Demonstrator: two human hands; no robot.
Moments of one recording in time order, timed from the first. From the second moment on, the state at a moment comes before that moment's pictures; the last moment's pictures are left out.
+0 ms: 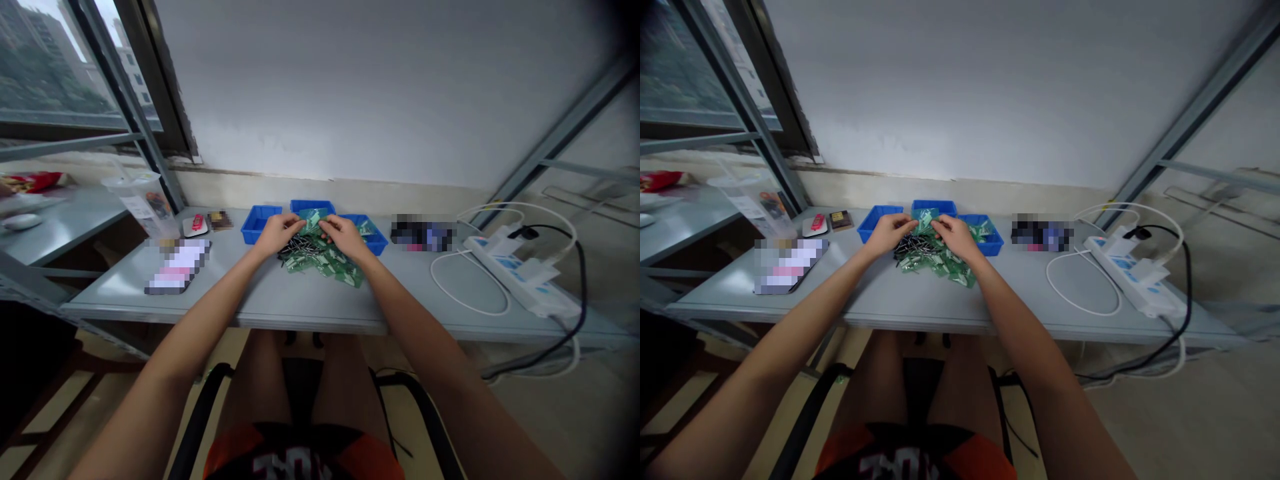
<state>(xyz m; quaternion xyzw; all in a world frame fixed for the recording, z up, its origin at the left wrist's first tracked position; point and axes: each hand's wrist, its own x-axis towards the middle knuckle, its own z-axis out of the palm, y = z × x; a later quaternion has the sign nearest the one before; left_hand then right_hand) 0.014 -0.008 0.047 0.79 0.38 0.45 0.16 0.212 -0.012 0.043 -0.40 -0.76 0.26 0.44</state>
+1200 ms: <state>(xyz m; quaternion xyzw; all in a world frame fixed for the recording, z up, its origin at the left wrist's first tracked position) 0.014 -0.007 0.046 0.78 0.37 0.48 0.17 0.216 -0.007 0.044 -0.41 -0.75 0.15 0.50</state>
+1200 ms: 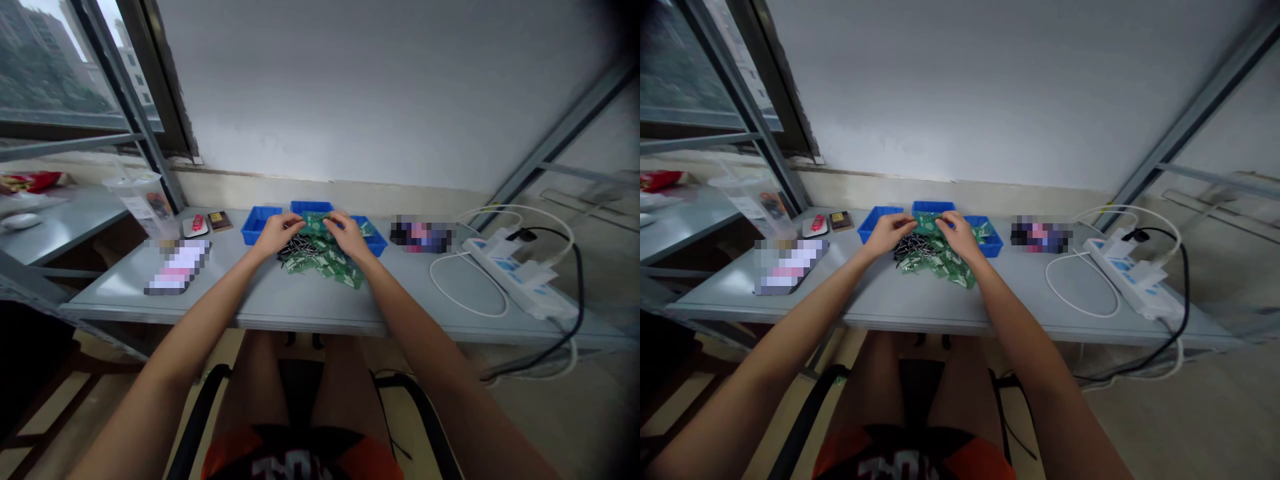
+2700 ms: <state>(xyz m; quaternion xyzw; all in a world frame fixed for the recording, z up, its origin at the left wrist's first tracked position) 0.011 -0.009 0.039 0.89 0.37 0.23 0.13 0.225 -0.009 0.030 -0.55 -0.82 -0.10 0.14</state>
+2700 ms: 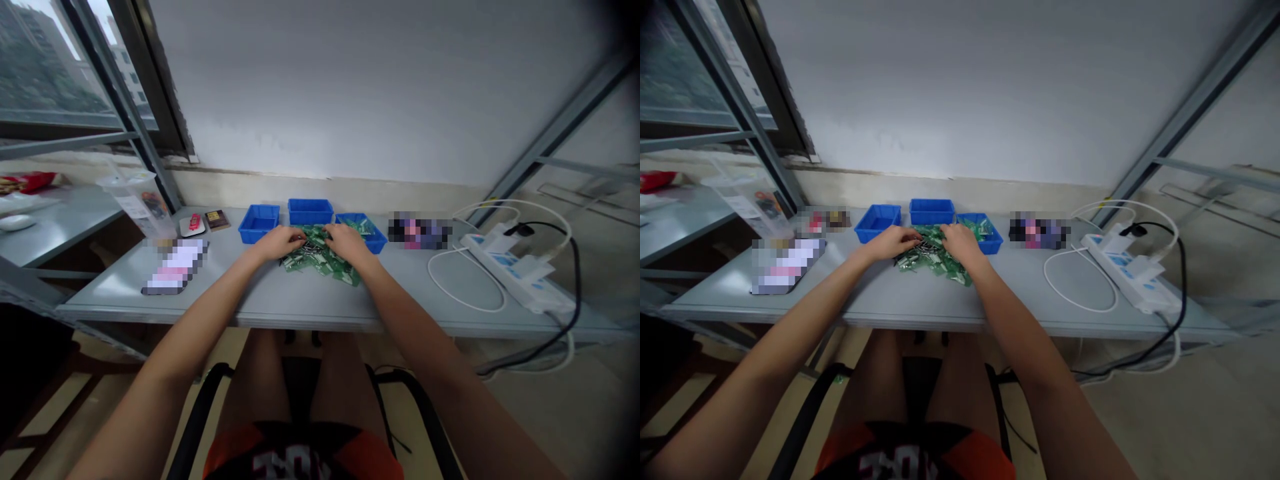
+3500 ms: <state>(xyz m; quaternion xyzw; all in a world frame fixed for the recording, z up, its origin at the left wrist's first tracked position) 0.015 -0.008 0.043 0.84 0.33 0.38 0.21 0.214 -0.001 0.038 -0.39 -0.66 0.34 0.54</state>
